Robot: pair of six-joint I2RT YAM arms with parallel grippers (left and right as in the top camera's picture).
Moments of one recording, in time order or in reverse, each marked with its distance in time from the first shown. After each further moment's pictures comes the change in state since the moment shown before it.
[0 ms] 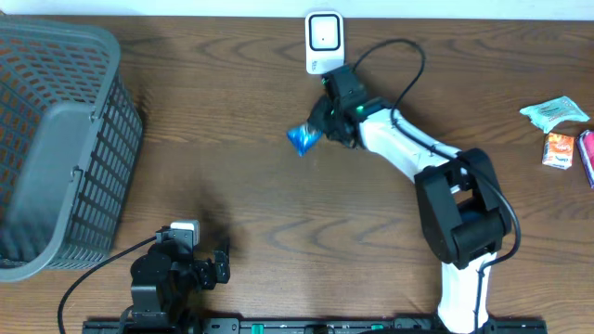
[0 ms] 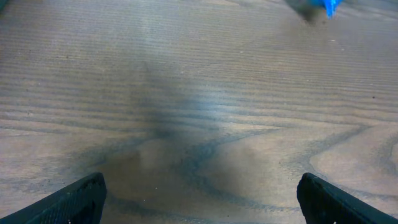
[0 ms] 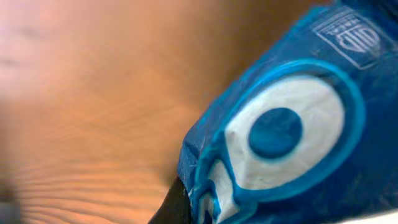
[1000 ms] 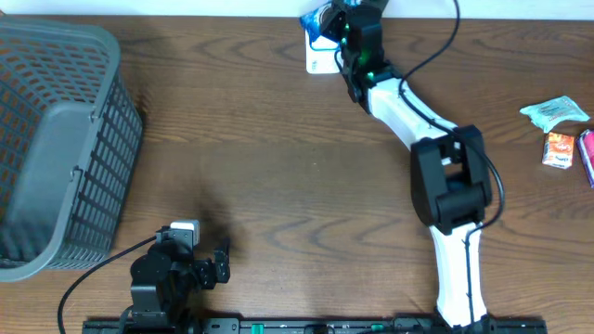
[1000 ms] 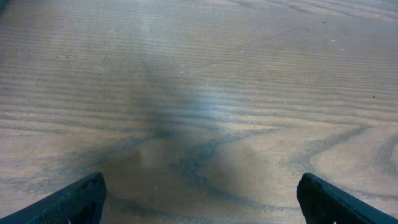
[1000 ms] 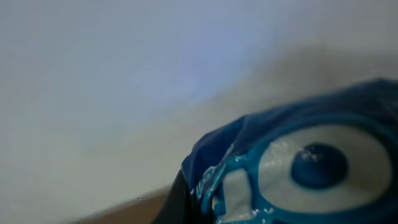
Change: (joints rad) left arm 0.000 0.000 0.000 0.000 0.000 0.000; right arm -0.093 0.256 0.367 0.557 0.242 -0.189
